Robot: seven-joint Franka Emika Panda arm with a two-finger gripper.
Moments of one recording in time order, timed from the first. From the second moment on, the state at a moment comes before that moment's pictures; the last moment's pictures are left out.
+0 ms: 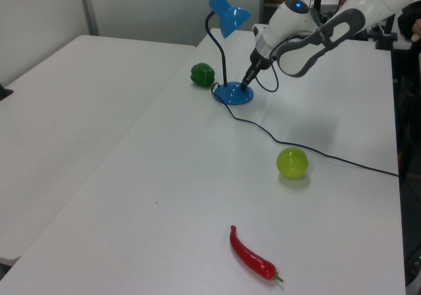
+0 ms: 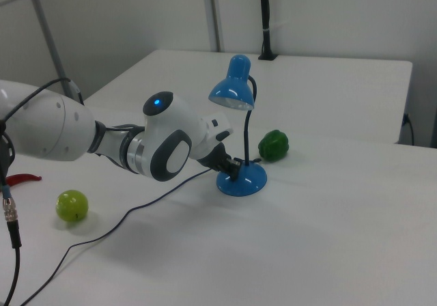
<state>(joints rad) 0.03 0.50 -0.18 -1.83 -0.01 2.87 -0.11</state>
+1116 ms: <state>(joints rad) 0.03 0.55 -0.18 -1.77 -0.01 2.87 -0.13</state>
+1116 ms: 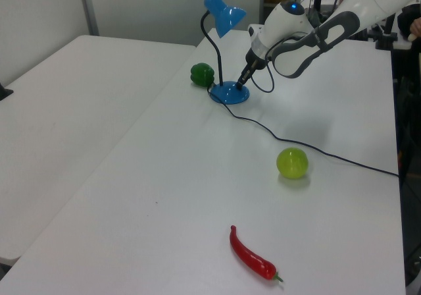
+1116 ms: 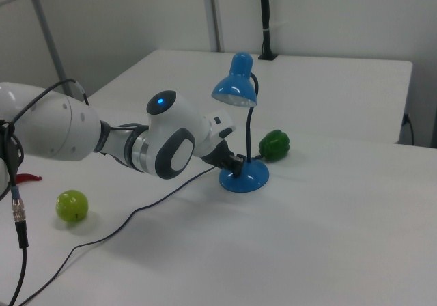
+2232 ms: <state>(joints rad) 0.00 0.57 -0.15 -1.76 -0.01 2.93 -0.13</state>
